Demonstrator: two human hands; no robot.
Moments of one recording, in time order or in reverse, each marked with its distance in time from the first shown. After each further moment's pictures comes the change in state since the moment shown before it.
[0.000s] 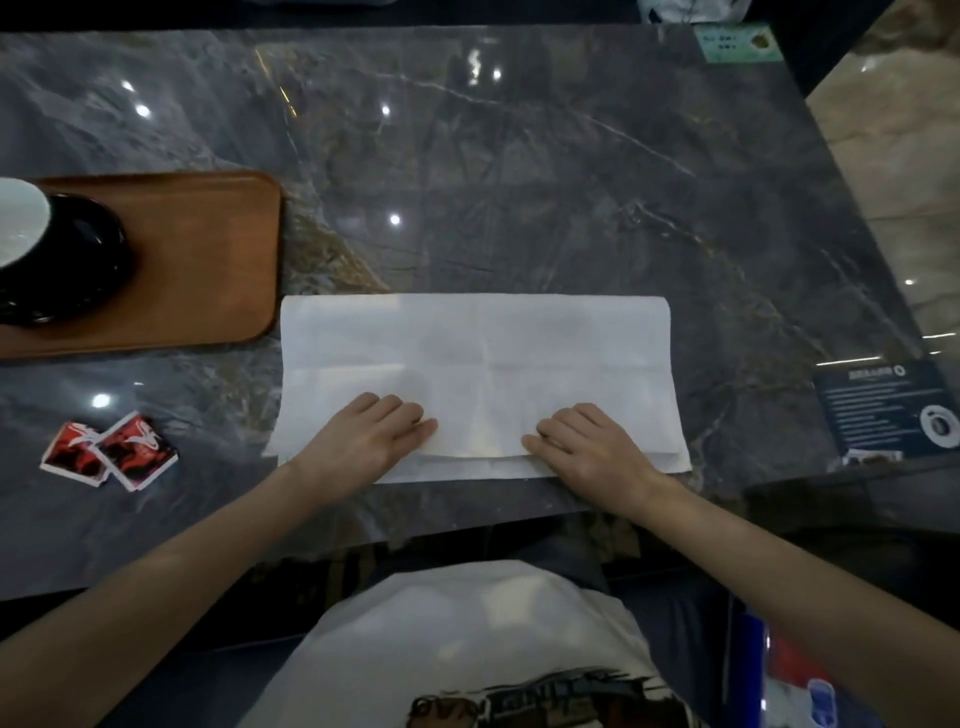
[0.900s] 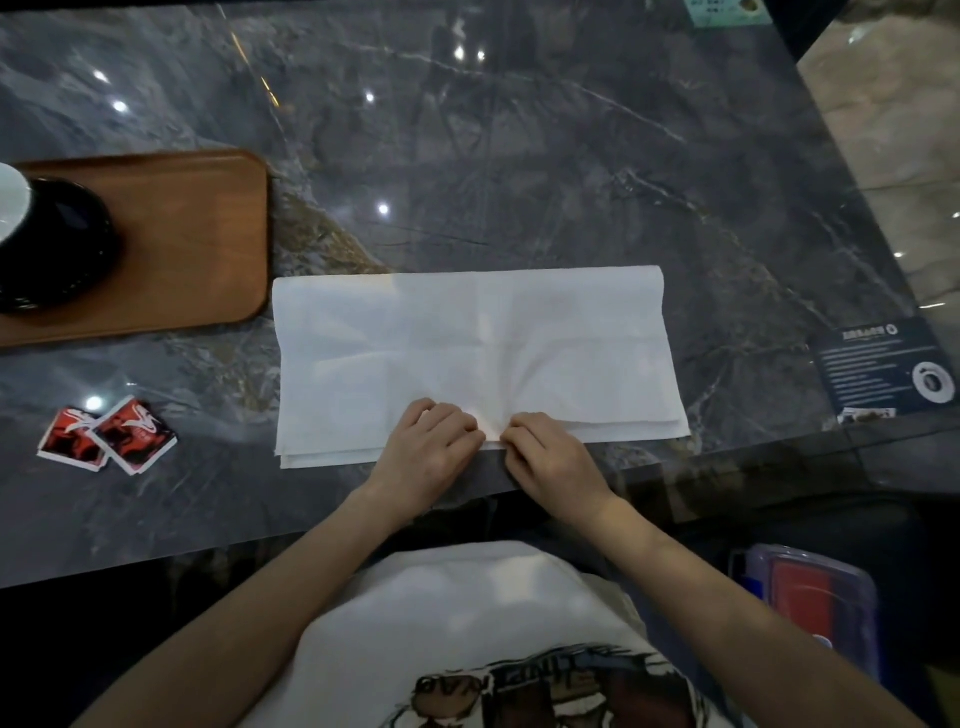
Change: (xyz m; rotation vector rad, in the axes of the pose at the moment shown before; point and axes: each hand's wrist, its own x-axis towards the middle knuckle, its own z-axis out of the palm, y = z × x) left_hand 0.022 0.069 0.022 -0.147 0.205 -0.237; right_hand 0.006 -0.068 0.011 0.311 0.050 0.442
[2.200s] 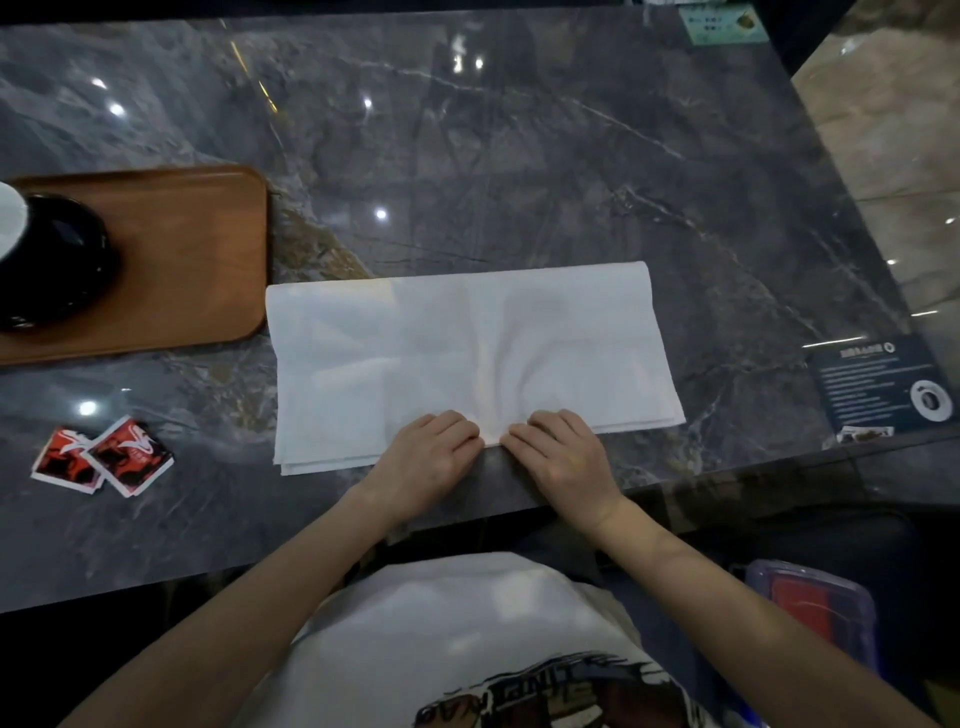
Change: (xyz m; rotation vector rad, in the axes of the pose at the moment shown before) left_hand 0.015 -0.015 0.000 -0.011 -0.186 0.092; right_hand 0.017 0.016 -0.009 -0.289 0.113 -0.187
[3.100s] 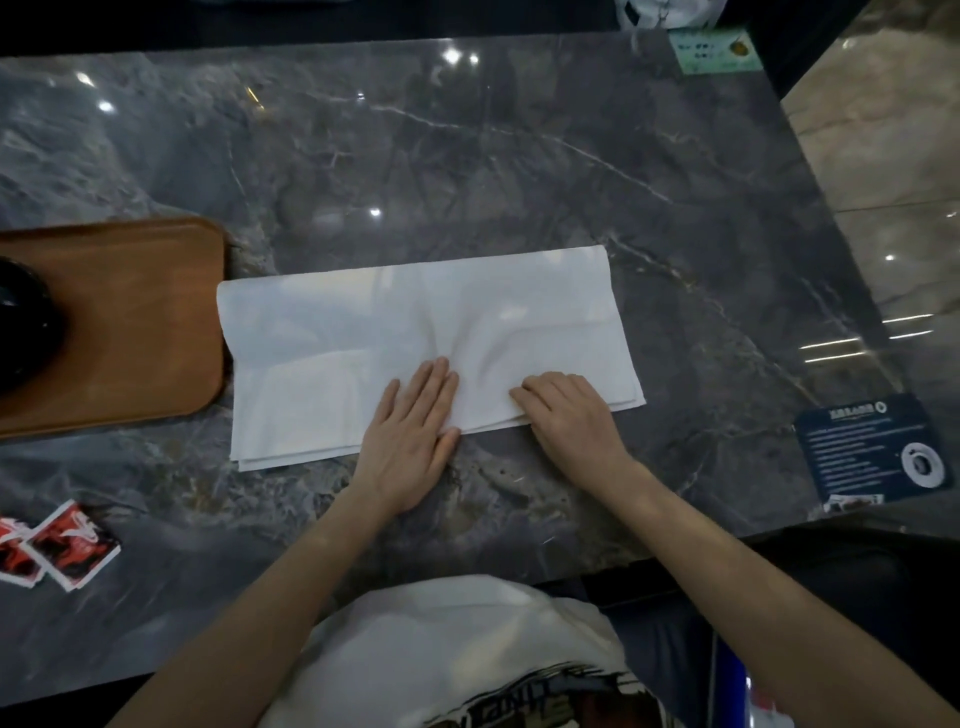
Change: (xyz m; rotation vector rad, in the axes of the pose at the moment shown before) left_hand 0.065 -0.044 0.017 0.038 -0.377 -0.490; right_hand 0.056 0.099 0.016 -0.026 -0.177 0.109
